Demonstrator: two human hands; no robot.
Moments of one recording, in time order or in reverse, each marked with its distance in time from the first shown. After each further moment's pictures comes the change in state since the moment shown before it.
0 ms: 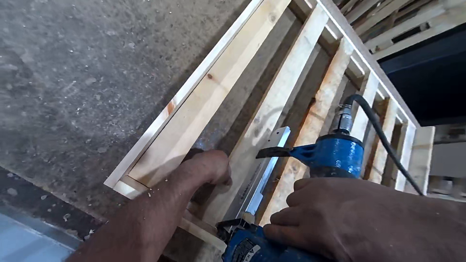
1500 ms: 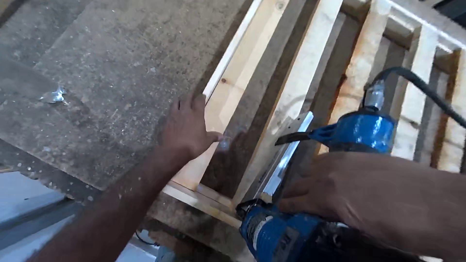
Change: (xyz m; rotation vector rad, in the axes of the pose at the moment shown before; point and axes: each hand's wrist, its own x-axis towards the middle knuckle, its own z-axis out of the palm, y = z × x) left_hand -0.090 -0.064 -0.060 0.151 0.840 -0.145; right_hand 0.014 -0.013 0.013 -0.082 0.211 0.201
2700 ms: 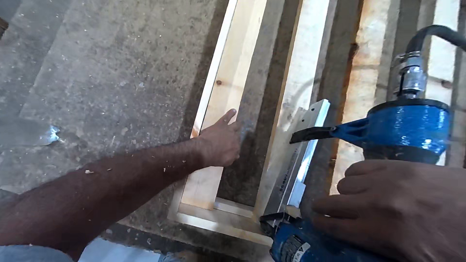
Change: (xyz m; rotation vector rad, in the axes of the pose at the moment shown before) left_hand 0.074 0.015 0.052 0.645 -0.456 1.091; right_hand 0.006 -0.003 -0.023 0.203 -0.061 0.089
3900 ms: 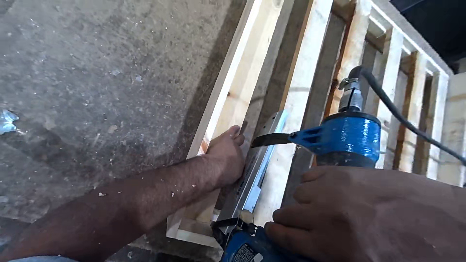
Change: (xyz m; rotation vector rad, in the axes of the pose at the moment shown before) left_hand -0.005 0.013 -0.008 -0.176 -0.046 -0.156; right_hand 0.076 -0.002 -0.066 -0.100 -0.014 -0.185
